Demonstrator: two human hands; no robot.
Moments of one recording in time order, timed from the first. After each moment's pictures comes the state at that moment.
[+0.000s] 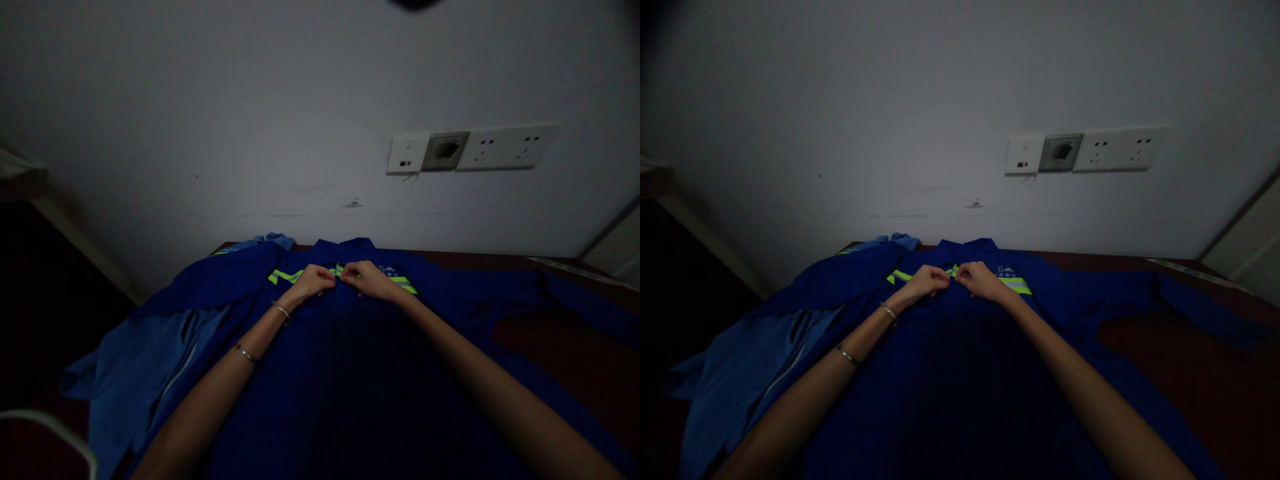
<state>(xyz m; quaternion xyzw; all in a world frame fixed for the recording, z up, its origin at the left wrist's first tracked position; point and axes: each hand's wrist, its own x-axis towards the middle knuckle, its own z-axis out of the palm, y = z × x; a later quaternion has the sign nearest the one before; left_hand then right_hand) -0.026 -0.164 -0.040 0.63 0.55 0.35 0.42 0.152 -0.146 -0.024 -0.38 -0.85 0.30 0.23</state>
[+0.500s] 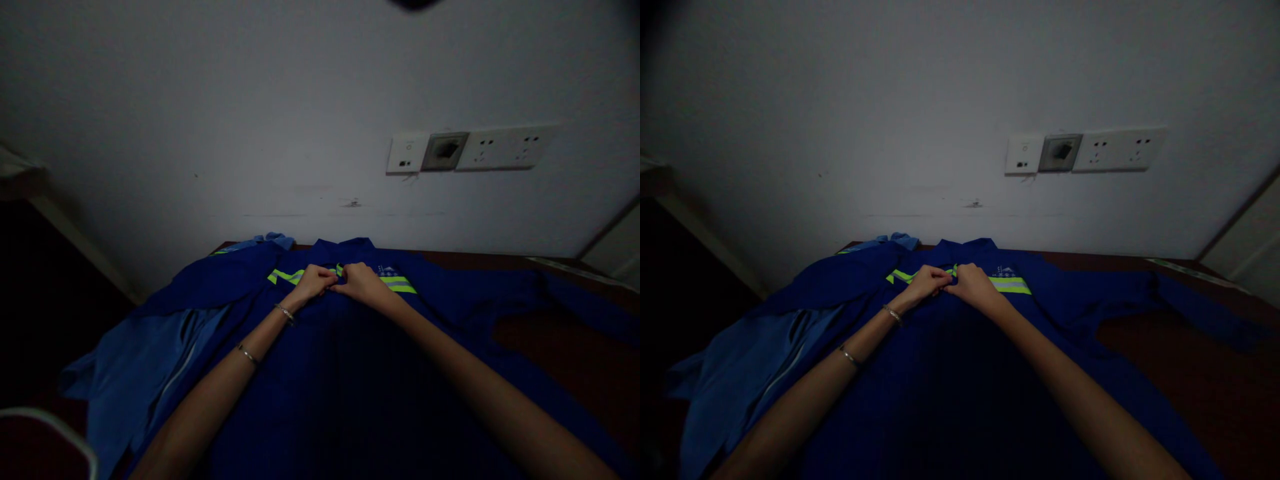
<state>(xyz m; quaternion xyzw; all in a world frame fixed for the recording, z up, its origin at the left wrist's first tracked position) -0.017 -0.171 -0.036 0.64 0.57 0.35 0.38 0.131 -0.163 -0.016 -0.50 -0.85 0.07 0.14</state>
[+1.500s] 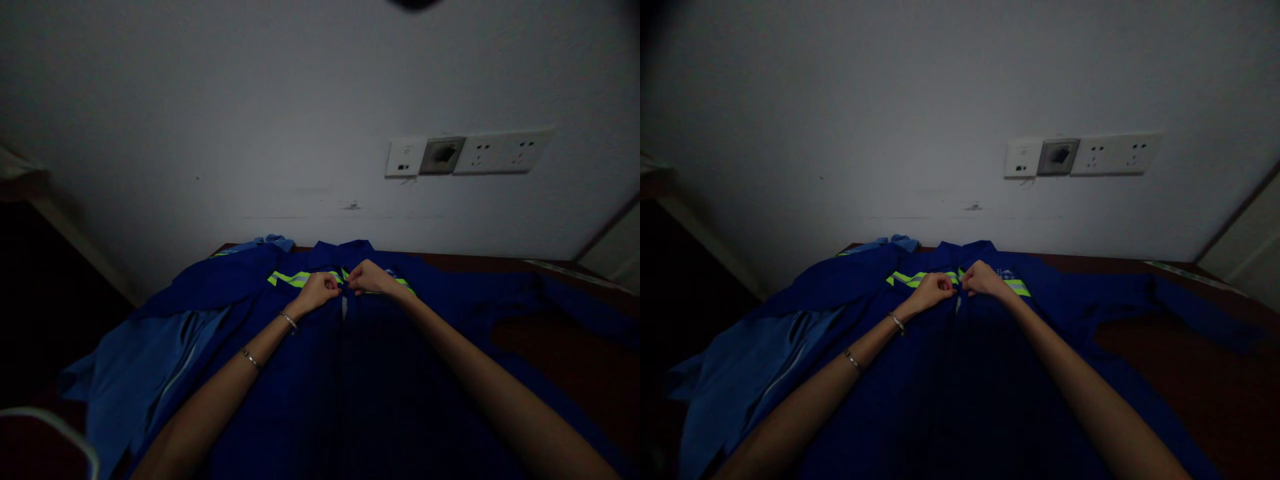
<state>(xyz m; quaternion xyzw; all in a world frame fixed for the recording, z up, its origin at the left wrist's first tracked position) -0.017 -0.161 -0.064 0.76 0.51 0.33 0.24 0.152 -0.136 -0.020 -0.52 -0.75 0.38 0.16</state>
